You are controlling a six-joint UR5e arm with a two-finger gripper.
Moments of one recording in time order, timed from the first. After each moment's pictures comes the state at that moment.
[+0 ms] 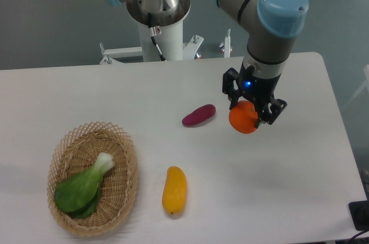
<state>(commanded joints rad) 2.58 -1.85 -1.42 -1.36 1.46 1.34</state>
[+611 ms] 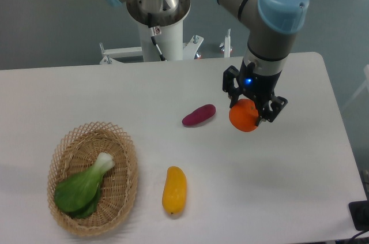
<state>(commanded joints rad) 2.59 -1.84 -1.43 -1.36 1.45 1.34</state>
